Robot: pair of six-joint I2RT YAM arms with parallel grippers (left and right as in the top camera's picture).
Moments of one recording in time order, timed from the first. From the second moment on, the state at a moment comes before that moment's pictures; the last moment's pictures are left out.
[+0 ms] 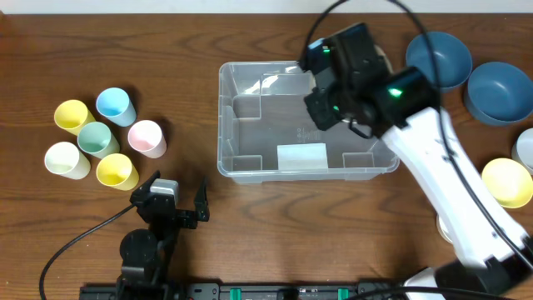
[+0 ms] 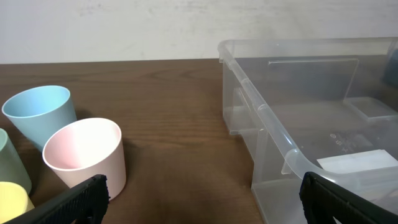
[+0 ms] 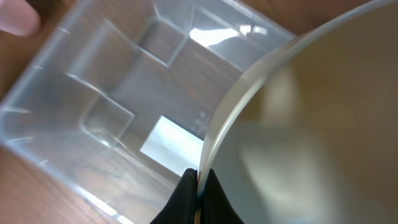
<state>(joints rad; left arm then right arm) -0.11 0.01 0.08 -0.27 0.06 -0.05 0.51 1.67 1.75 -1.12 -0.01 -0.04</state>
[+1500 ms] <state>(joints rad) -0.11 0.01 0.08 -0.27 0.06 -0.05 0.51 2.04 1.75 -1.01 0.18 -0.05</state>
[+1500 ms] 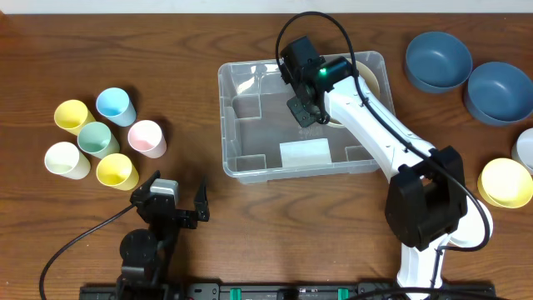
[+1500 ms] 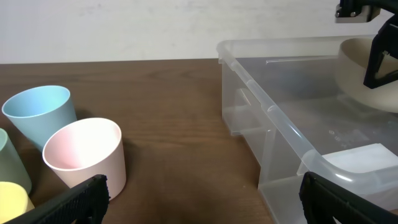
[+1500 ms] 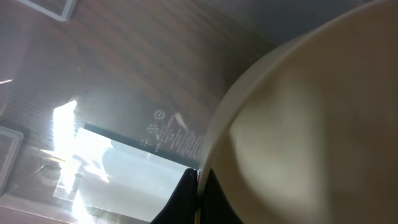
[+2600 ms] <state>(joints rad) -0.11 0.01 0.08 -0.27 0.06 -0.05 0.51 2.04 1.75 -0.96 0.21 0.12</state>
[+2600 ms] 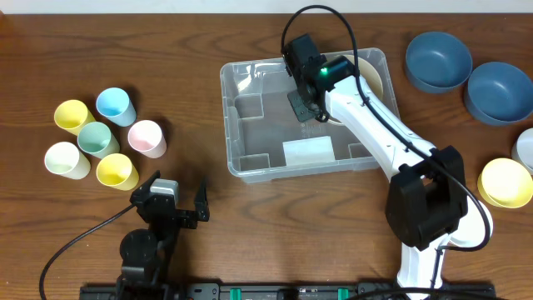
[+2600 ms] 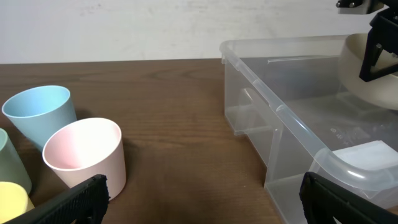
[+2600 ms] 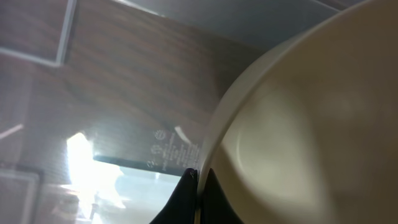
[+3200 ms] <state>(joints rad) -0.11 0.01 0.08 -0.27 0.06 -0.05 0.51 2.04 1.75 -0.94 0.21 0.21</state>
